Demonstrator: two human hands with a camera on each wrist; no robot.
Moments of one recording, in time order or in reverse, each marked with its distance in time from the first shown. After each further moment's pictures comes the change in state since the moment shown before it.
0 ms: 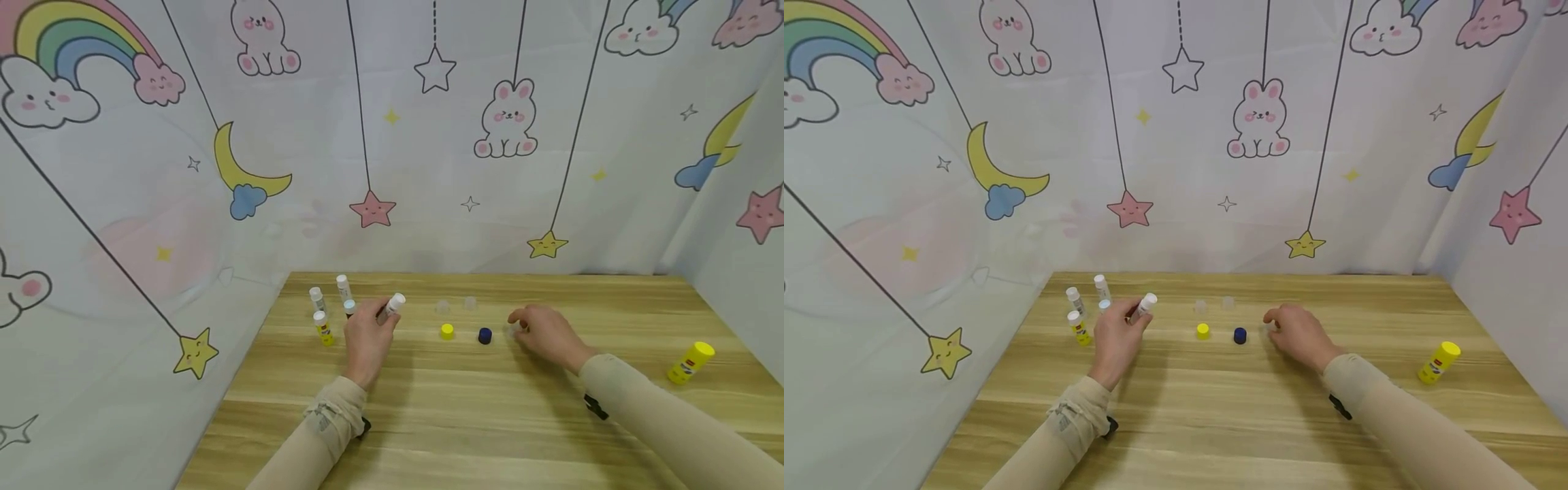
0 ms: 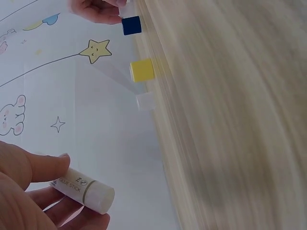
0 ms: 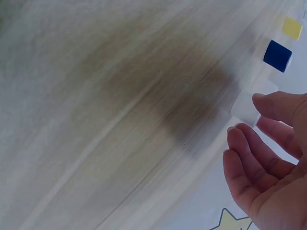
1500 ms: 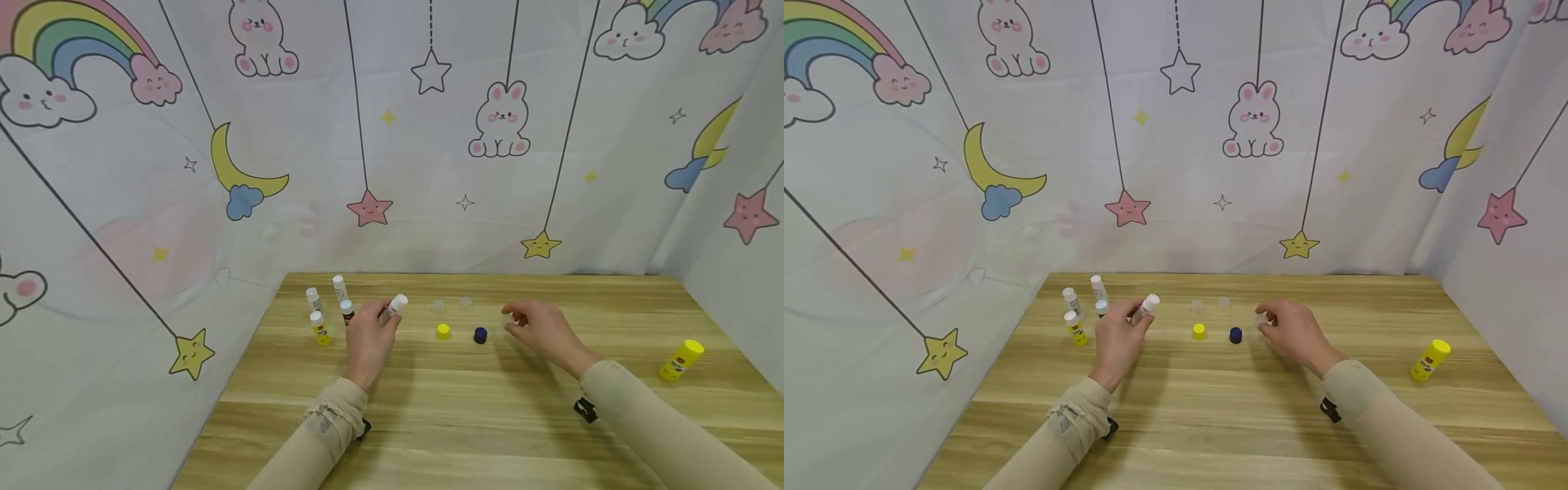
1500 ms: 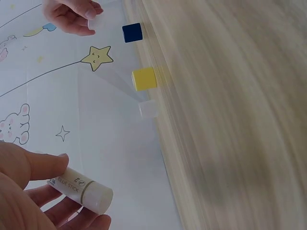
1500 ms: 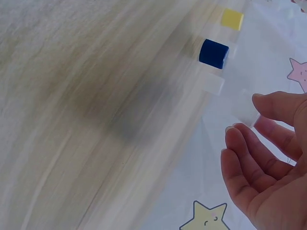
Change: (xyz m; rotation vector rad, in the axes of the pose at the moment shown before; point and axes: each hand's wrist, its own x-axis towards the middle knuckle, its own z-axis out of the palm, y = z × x) left_hand -0.001 0.006 0.004 0.017 -0.005 0.021; right_hand -0.013 -0.027 -0.021 0.113 0.114 0.024
